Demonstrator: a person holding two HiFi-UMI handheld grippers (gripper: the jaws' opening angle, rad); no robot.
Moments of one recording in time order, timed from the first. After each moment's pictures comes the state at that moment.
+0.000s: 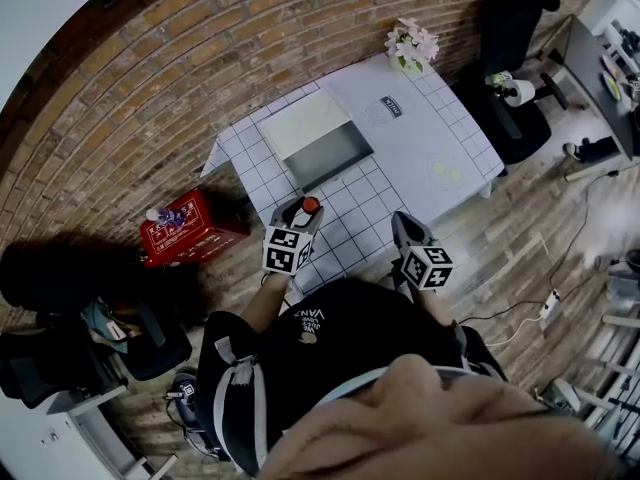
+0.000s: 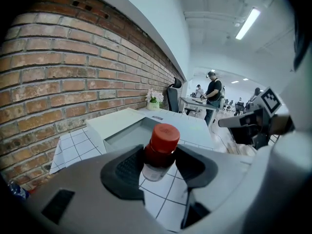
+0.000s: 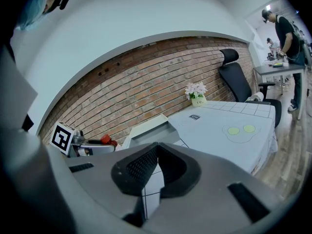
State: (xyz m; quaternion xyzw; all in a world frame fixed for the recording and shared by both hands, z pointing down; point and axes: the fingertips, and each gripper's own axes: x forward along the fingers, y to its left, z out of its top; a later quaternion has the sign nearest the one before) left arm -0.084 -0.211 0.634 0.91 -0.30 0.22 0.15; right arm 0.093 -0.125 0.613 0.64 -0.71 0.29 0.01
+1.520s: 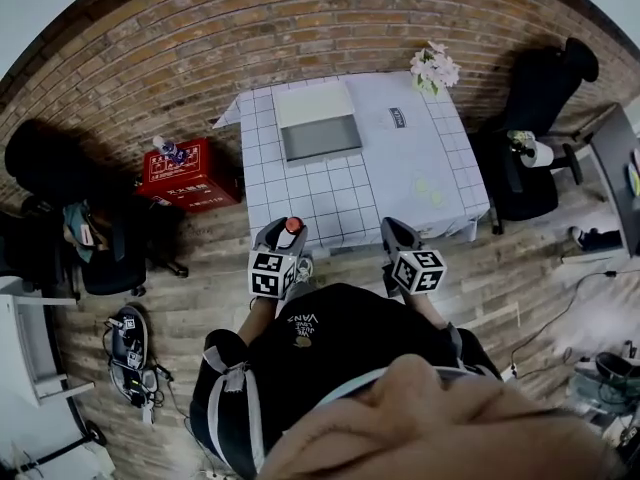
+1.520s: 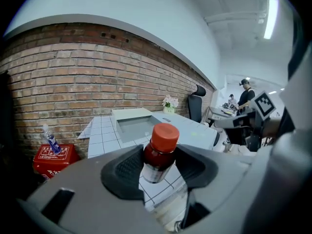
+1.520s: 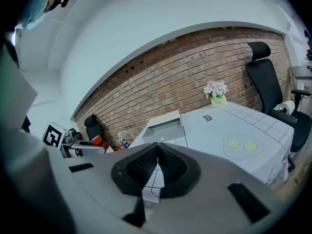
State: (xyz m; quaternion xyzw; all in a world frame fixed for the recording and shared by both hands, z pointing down) left arm -0.052 -0.058 0.613 0.83 -0.49 0.17 0.20; right arm 0.158 -0.073 0.598 0.49 -0.83 0.26 0.07
